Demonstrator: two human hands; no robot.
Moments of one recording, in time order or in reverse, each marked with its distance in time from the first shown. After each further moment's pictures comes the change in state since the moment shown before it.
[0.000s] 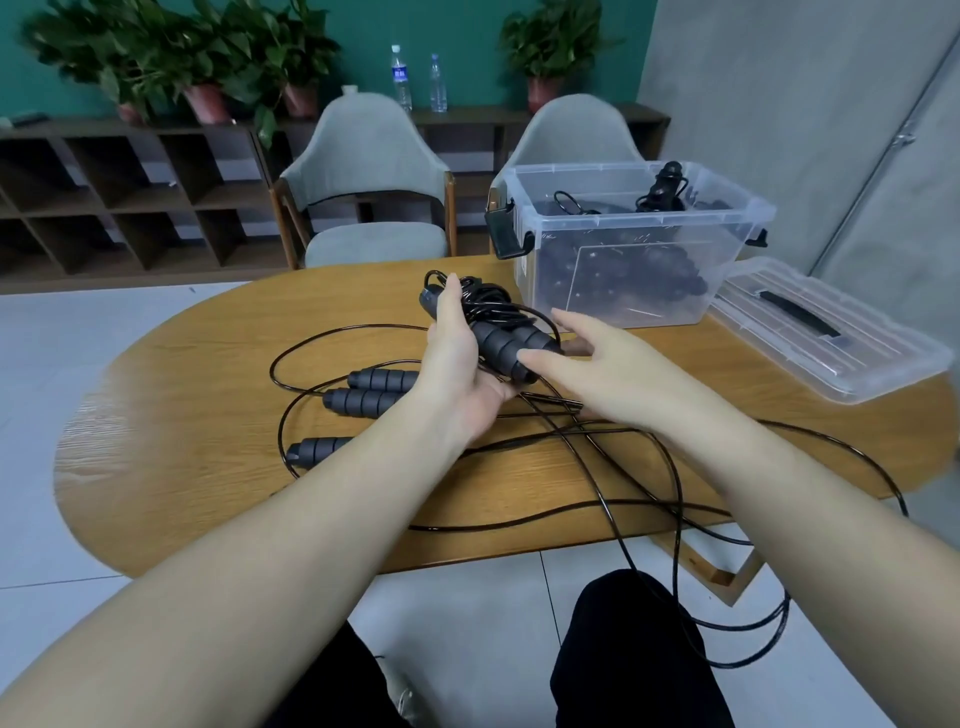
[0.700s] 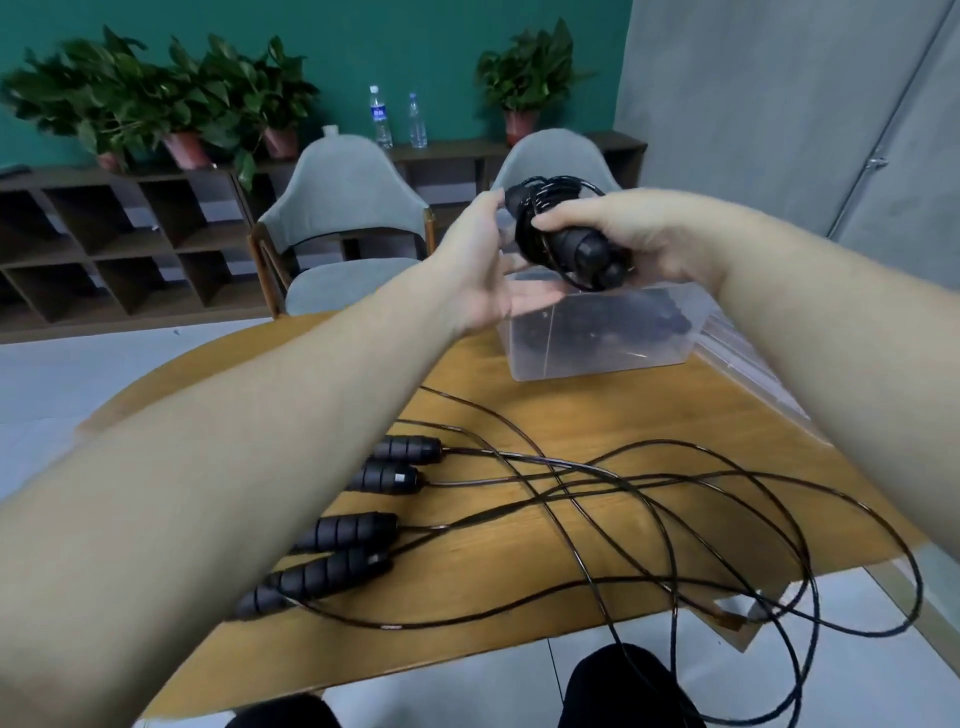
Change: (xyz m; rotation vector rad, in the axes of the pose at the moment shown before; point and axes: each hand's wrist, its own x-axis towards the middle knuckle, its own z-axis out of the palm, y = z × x) left_hand 0.032 0.077 0.123 0.464 -0.245 0.013; right_hand 0.125 -0.029 -0.125 0.415 -0.094 0.120
